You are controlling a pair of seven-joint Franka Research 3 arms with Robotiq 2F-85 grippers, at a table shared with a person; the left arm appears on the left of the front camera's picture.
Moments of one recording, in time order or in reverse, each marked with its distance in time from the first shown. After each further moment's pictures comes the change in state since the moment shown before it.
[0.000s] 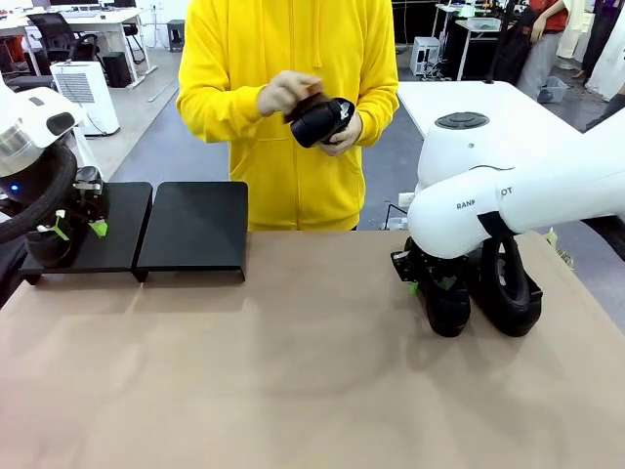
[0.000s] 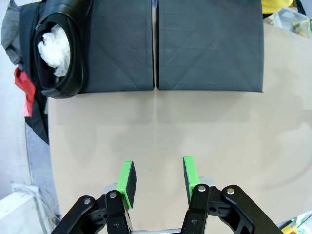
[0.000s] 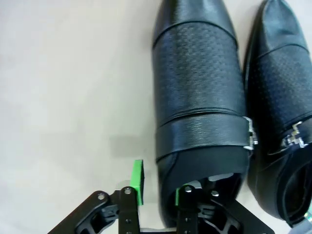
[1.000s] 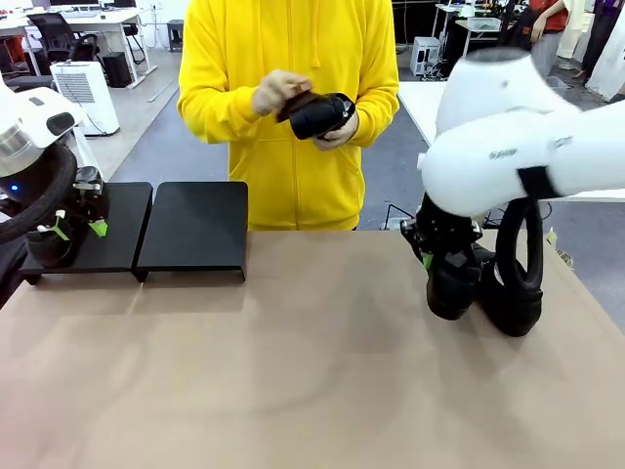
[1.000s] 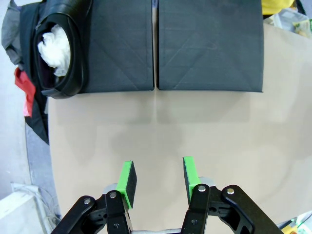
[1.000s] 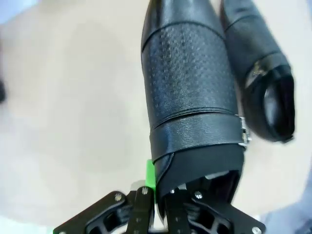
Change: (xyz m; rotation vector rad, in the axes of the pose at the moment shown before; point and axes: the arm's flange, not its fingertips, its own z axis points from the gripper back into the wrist) left arm 0.000 0.000 0.000 0.000 0.000 0.000; right arm -0.045 0.014 0.127 0.079 -0.040 -0.145
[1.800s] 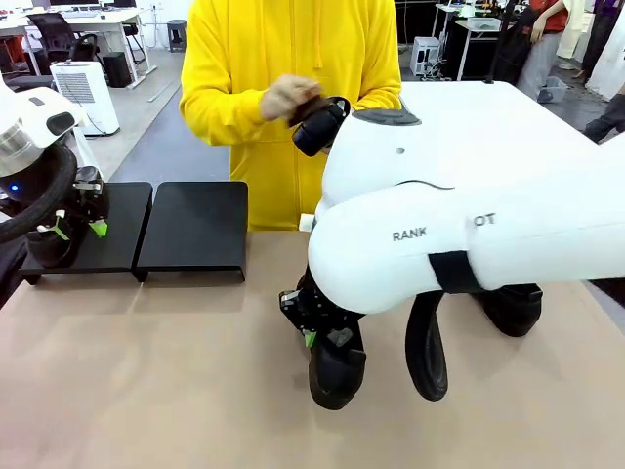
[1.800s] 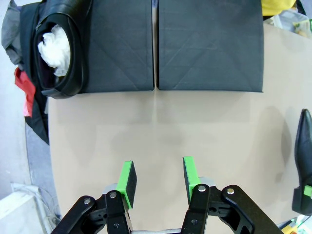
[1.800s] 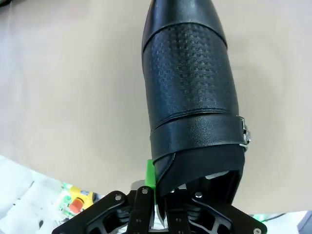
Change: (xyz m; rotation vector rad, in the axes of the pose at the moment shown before) left arm 0.000 0.000 0.000 0.000 0.000 0.000; right arm -0.129 0.144 -0.053 0.177 0.146 0.189
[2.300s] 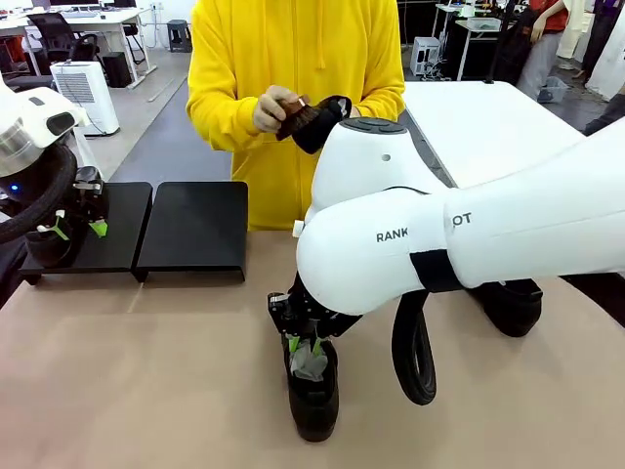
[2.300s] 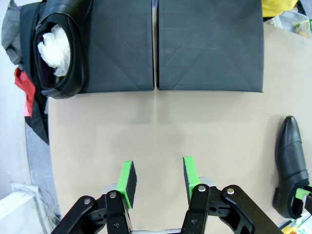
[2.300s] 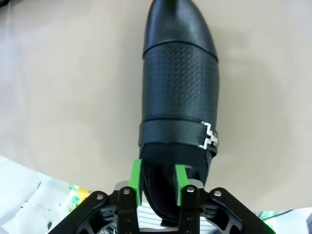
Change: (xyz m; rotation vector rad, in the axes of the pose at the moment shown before) left arm 0.000 0.000 0.000 0.000 0.000 0.000; right arm 0.001 0.009 -0.009 0.017 0.026 -0.039
